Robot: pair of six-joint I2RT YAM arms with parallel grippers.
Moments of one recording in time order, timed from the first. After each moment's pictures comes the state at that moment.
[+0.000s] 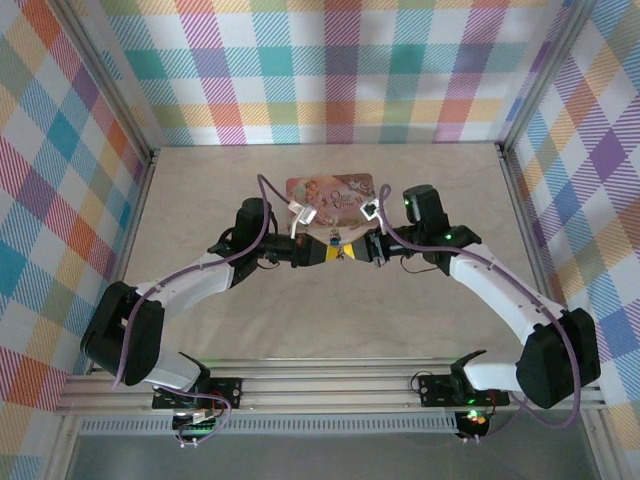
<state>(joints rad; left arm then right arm) -0.51 1.44 0.82 0.25 0.99 -0.55 0.45 1.28 0.97 -0.40 -0.83 0.11</state>
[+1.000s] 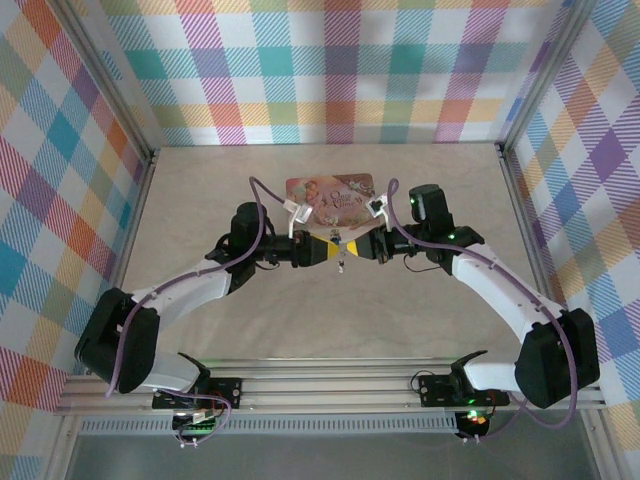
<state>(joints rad) -0.54 1.42 0.78 0.40 0.91 -0.64 0.42 1.29 0.96 -0.34 -0.91 0.21</state>
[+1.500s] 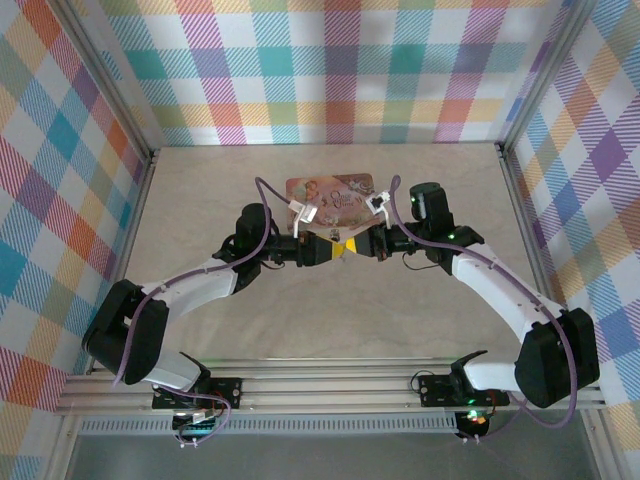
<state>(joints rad) -0.56 1.45 0.78 0.47 0.93 -0.69 0.42 1.29 0.96 -0.30 -0.93 0.25</state>
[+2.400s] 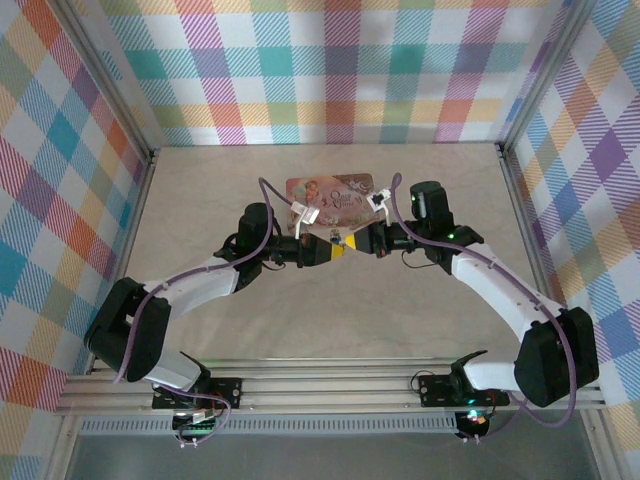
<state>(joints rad) -0.56 1.47 0.80 0.40 0.93 -0.65 0.42 1.29 0.96 -0.26 -0.90 0.31</state>
